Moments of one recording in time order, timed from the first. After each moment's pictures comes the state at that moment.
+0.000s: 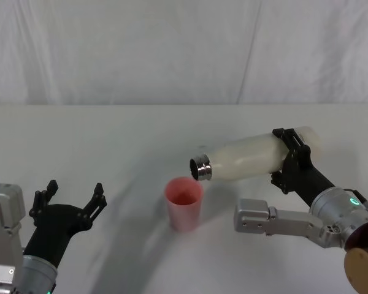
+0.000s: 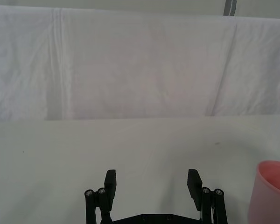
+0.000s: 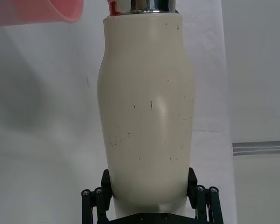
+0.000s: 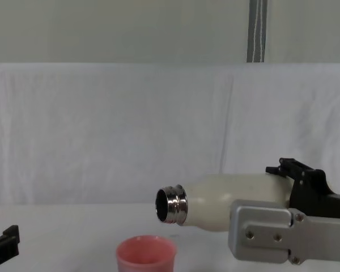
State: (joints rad) left arm 0.27 0.24 0.04 -1.85 -0.25 -0.02 -0.02; right arm 0.25 0.40 -0.54 -1.62 -0.98 0.13 0.13
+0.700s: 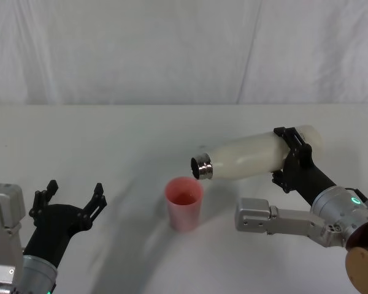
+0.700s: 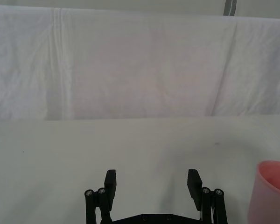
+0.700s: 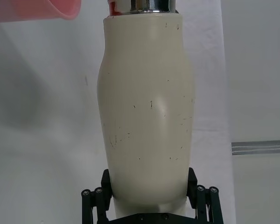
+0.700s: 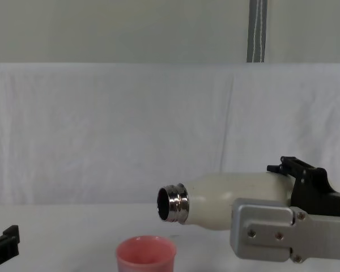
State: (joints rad) left arm 0.27 0.24 0.04 -1.85 -0.25 -0.02 -0.02; right arm 0.25 0.41 -0.54 -1.62 -0.98 0.13 0.13
